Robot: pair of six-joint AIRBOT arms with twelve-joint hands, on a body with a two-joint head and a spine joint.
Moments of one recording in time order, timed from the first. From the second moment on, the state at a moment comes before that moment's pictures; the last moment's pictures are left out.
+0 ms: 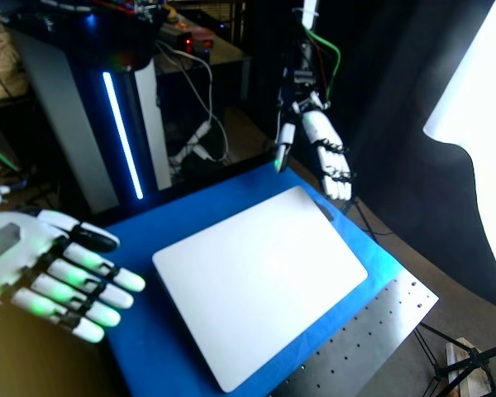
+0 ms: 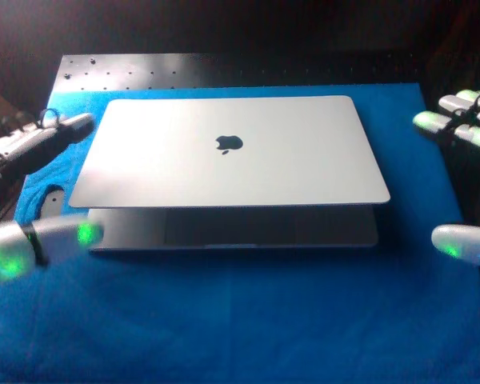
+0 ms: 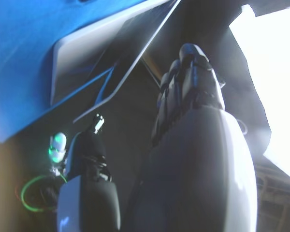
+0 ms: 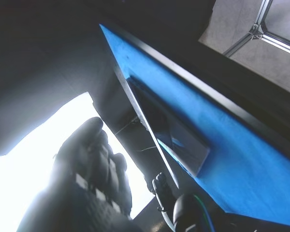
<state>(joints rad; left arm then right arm) 1.25 -0.84 0.92 -0.31 -1.19 0.88 -1.24 -0.88 0.96 0.22 1.18 -0.98</state>
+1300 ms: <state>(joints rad) 1.27 -0.88 0.93 -0.33 -1.21 0.85 -1.22 -0.94 1.00 0.13 0.90 -0.98</state>
